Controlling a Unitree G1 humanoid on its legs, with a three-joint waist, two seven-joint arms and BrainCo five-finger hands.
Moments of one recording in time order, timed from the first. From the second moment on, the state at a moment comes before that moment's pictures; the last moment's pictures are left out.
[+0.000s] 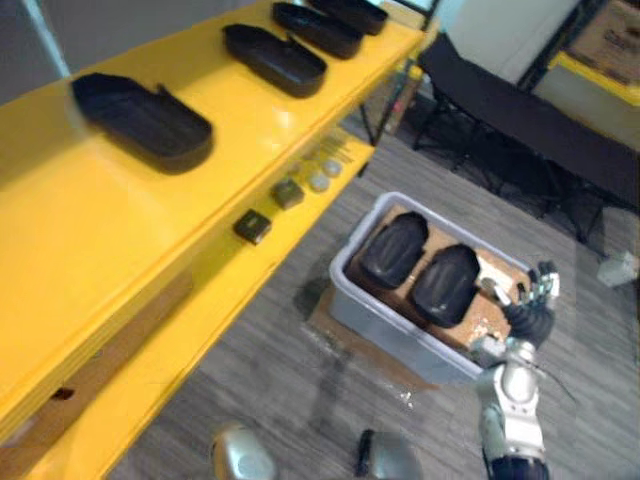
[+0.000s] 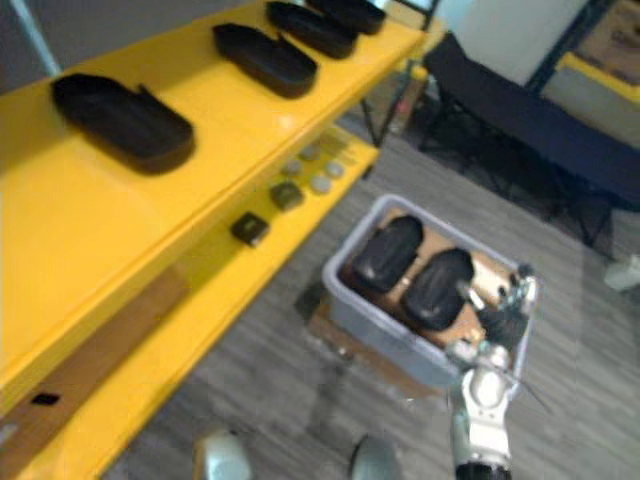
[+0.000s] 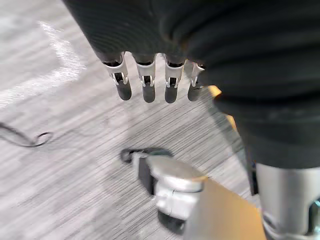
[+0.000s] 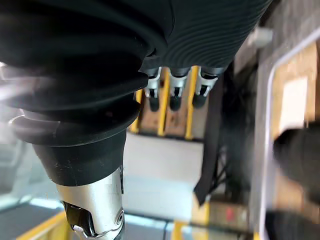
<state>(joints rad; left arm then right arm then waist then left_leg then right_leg) 0.31 0.07 0.30 0.96 -0.32 -0.07 0.03 -0.06 -0.23 -0.19 0.11 0.25 -0.30 -0.39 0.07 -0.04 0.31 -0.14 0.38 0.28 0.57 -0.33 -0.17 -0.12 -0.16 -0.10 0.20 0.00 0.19</state>
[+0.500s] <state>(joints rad) 0.21 0.08 0.07 0.81 -0.34 -0.22 0.05 -0.36 -0.33 -0.47 0.44 0.38 -0.24 -0.62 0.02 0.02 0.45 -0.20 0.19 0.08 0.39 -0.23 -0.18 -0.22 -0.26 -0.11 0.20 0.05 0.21</state>
